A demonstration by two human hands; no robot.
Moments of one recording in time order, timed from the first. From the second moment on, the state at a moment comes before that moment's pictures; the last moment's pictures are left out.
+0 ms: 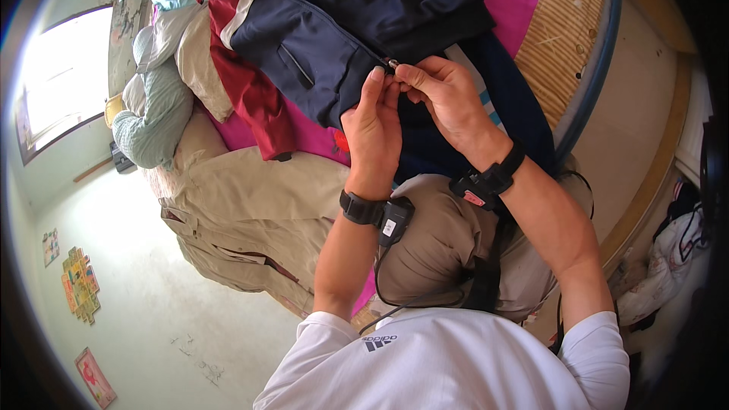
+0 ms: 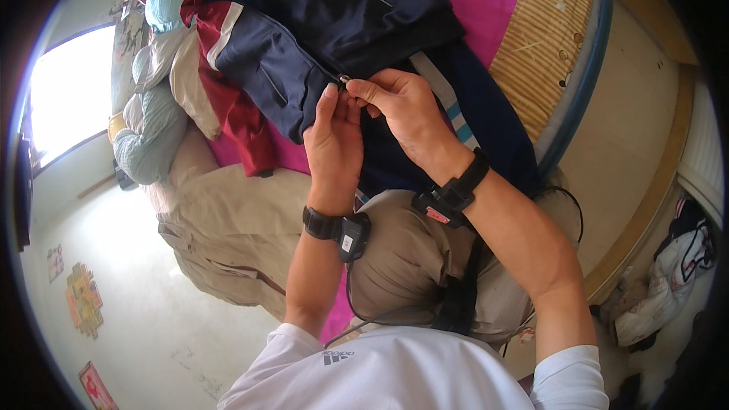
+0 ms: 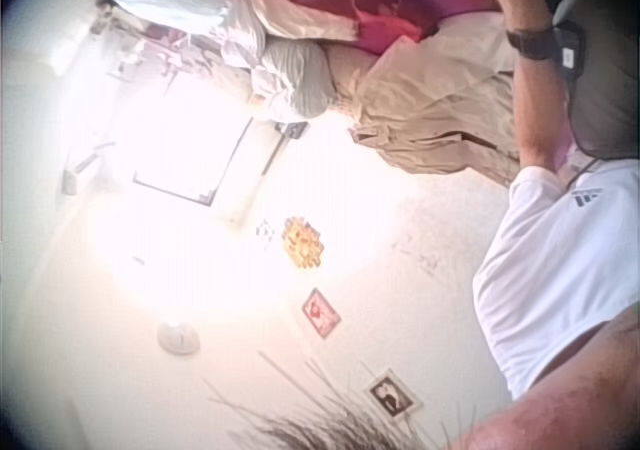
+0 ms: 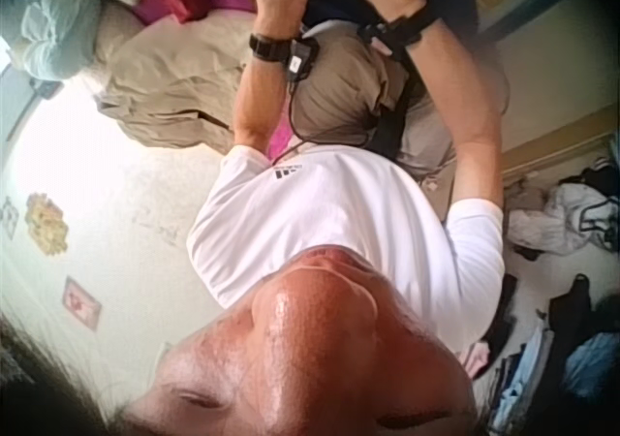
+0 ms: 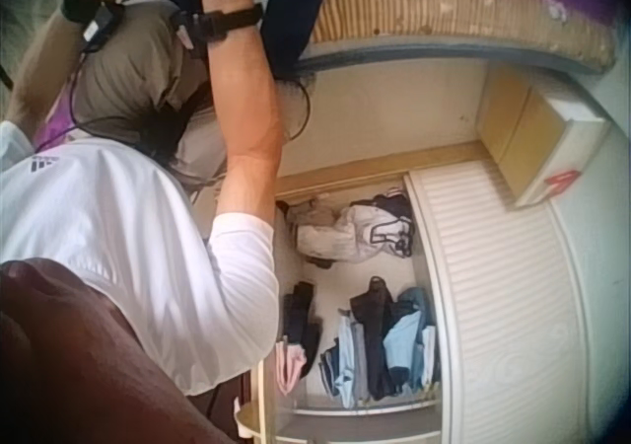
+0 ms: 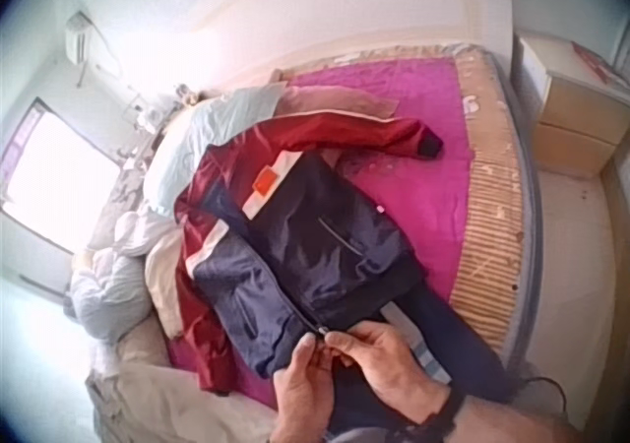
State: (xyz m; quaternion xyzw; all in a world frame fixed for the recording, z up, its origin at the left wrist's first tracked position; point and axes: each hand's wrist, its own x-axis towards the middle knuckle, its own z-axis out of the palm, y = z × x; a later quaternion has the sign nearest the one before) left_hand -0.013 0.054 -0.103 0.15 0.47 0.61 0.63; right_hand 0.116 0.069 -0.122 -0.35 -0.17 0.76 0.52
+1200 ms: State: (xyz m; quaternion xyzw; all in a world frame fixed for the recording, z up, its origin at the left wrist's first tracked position) left_hand -0.036 0.061 -0.099 0.22 0.49 0.52 0.66; right_hand 0.117 0.079 -0.115 -0.36 -0.25 0.73 0.53
